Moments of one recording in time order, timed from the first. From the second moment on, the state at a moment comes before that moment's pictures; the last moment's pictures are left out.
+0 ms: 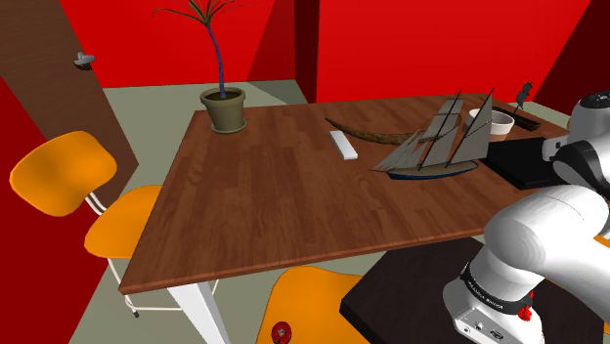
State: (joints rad) arm -0.30 -1.78 -1.19 -2.87 -1.87 1.33 -1.77
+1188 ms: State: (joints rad) arm -0.34 -1.78 -1.27 -2.90 -1.93 1.36 -1.77
